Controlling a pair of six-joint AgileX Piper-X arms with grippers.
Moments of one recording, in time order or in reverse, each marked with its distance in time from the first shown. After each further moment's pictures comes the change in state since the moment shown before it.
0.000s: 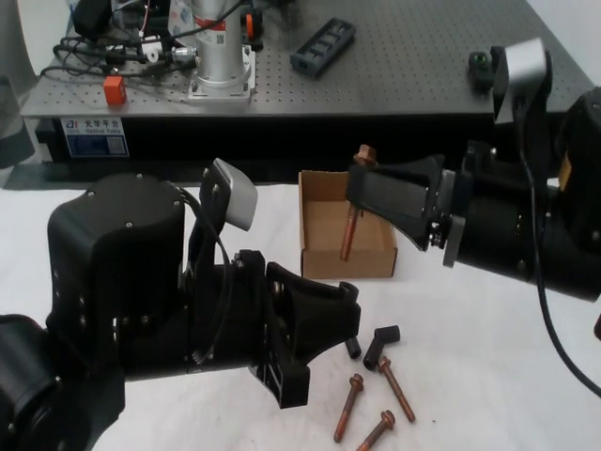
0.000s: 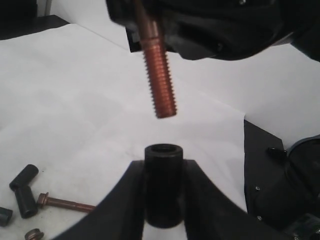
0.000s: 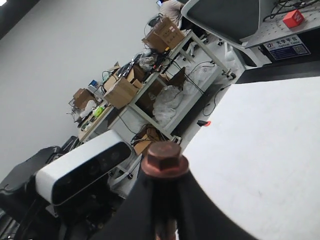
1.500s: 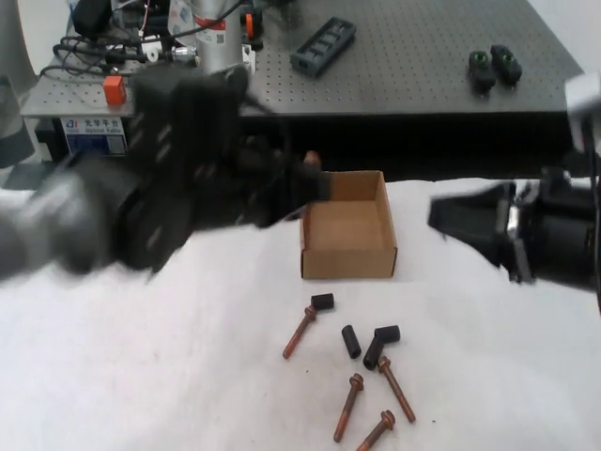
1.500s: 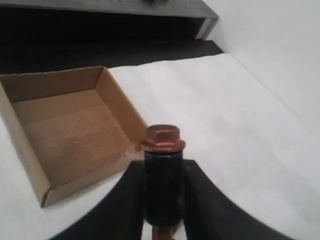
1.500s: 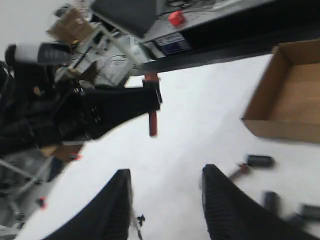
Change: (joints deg) left arm 6.7 19.7 -19.2 10.8 -19.3 -6.6; right arm -16.7 -6.5 0.0 24.8 -0.2 -15.6
